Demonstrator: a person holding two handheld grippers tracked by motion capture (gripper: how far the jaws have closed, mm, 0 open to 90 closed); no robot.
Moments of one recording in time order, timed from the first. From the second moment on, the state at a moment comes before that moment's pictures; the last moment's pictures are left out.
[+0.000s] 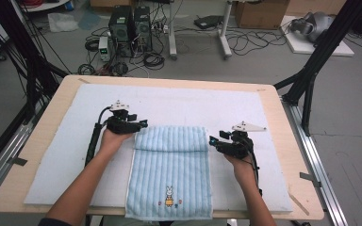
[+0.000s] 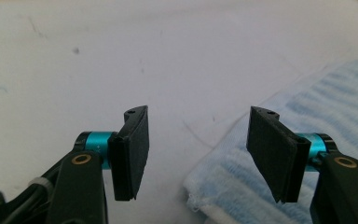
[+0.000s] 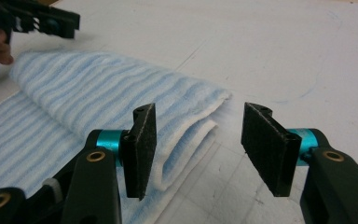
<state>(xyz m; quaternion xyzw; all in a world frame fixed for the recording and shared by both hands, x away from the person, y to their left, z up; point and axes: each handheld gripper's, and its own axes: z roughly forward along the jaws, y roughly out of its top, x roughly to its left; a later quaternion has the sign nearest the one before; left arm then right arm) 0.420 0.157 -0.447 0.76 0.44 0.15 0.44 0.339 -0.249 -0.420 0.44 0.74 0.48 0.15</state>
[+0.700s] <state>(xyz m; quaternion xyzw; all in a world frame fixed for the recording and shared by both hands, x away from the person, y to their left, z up) 0.412 0.150 -0.440 0.78 0.39 0.16 0.47 0.343 -0.258 -0.422 0.46 0.74 0.47 0.16</state>
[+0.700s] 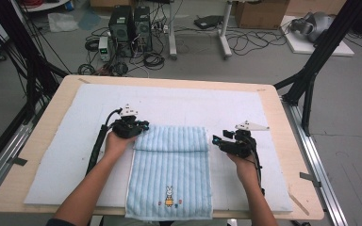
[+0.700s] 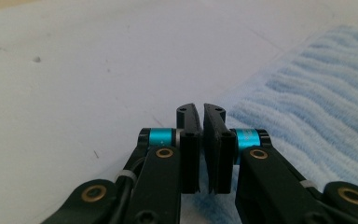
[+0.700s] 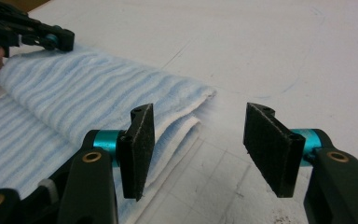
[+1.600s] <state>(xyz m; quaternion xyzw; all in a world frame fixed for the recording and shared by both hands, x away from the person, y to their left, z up) 0.408 0.161 -0.426 0.76 0.38 0.14 0.51 0.416 -0.182 -0.429 0.43 0.82 0.34 0.17</state>
